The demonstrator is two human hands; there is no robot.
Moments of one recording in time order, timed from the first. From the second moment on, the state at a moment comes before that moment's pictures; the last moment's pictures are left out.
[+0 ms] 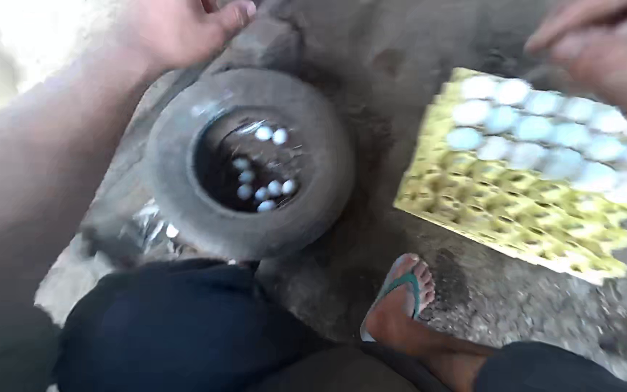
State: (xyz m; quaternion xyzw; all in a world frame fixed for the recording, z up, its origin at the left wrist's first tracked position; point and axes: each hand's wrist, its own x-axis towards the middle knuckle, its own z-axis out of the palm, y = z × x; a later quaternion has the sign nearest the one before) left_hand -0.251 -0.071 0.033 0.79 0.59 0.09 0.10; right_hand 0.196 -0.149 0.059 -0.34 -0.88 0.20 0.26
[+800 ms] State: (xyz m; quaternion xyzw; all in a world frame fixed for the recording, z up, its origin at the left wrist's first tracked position) left_hand -0.584 -0.374 -0.349 0.31 0.87 0.14 0.36; right_hand -0.329 -0.141 -0.330 -0.55 -0.74 0.36 -0.14
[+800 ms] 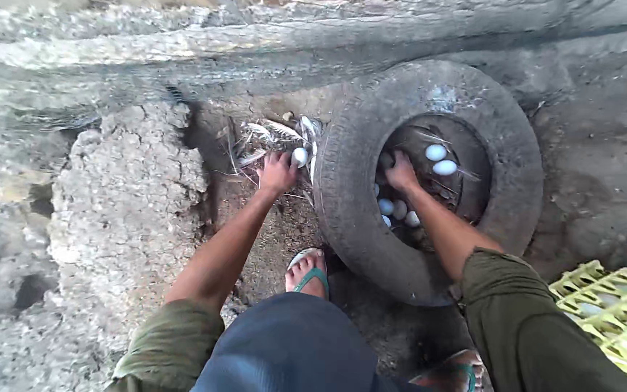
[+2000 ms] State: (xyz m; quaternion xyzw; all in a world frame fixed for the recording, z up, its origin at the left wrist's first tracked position) left_hand -0.648 -0.378 -0.303 0.03 0.32 0.77 0.55; right_hand -0.246 -0.133 -0.277 -0.62 -0.58 0.52 -0.03
